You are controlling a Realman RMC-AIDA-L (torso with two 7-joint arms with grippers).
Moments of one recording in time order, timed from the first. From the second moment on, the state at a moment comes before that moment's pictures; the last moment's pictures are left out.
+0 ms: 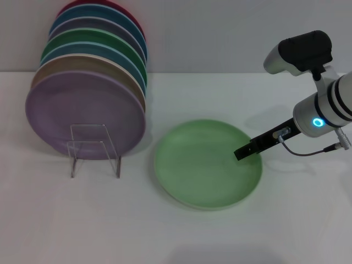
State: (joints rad) left arm -0.23 -2.07 -1.35 -0.13 2.56 1.45 -0.06; right arm 0.76 2.04 1.83 0.90 -2.54 1.18 -0.48
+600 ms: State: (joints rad) left arm -0.24 -2.07 -1.36 -0.13 2.57 1.43 -0.06; right arm 0.77 2.04 1.80 0.89 -2.60 1.16 -0.42
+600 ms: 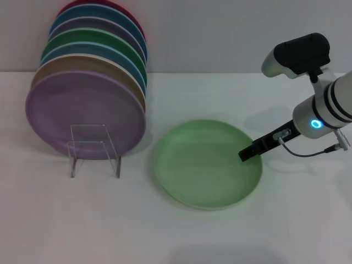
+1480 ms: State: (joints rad) left arm -0.26 -2.07 -1.36 -0.14 2.56 1.39 -0.01; right arm 0.81 2.05 1.79 0.83 -2.60 1.17 -0.41
